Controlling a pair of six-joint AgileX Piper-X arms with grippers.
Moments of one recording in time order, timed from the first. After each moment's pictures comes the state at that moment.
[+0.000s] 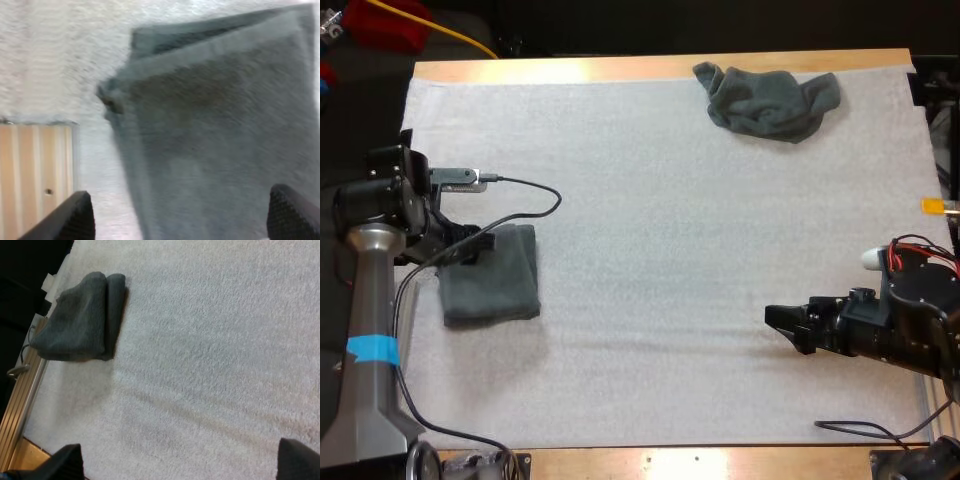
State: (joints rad) left arm 0.20 1.39 -1.20 1.26 -0.03 -1.62; right arm 0.56 0.72 -0.85 0.96 -0.32 -1.32
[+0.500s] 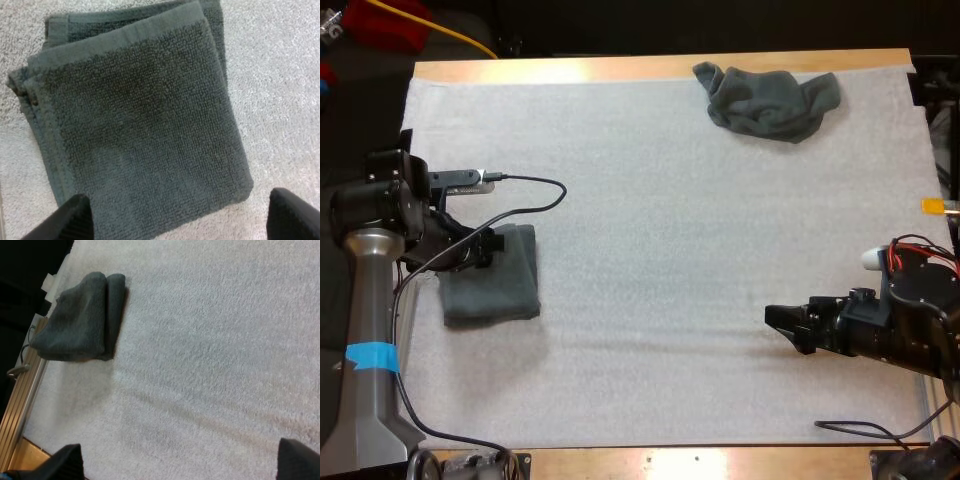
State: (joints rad) left arm 0.20 1.38 -1.20 1.30 0.13 -1.64; right arm 0.56 0.72 -0.85 0.96 -0.32 -1.32
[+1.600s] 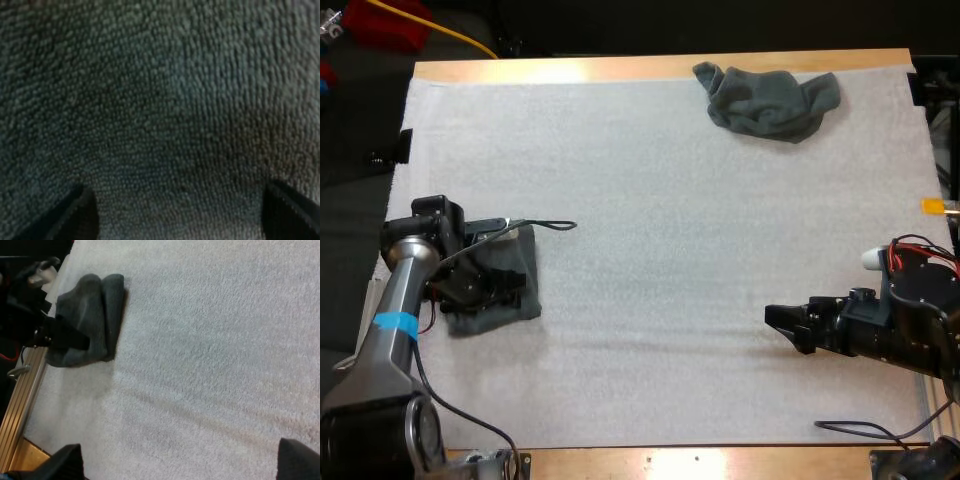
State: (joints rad) left arm 0.20 1.54 -0.92 1.07 0.13 -1.67; right arm 0.56 0.72 -0.85 0.96 -0.32 -1.32
